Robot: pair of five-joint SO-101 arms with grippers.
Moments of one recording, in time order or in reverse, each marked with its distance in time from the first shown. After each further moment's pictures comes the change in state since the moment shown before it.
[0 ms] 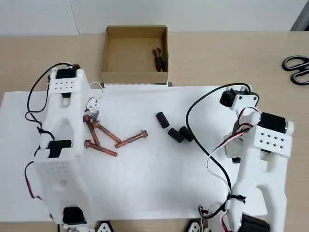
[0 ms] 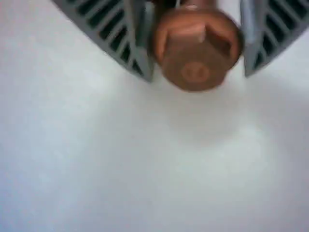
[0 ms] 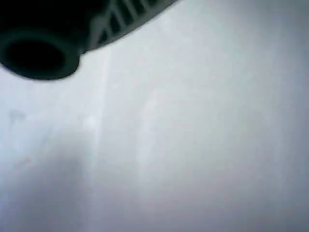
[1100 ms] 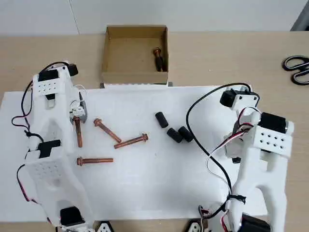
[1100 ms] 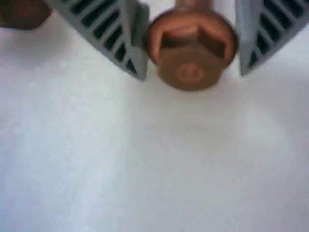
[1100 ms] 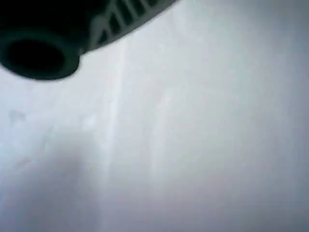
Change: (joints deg) left arm -8.0 0.9 -1.8 -1.8 -22.3; right arm 0.0 0.0 0.0 0.0 0.1
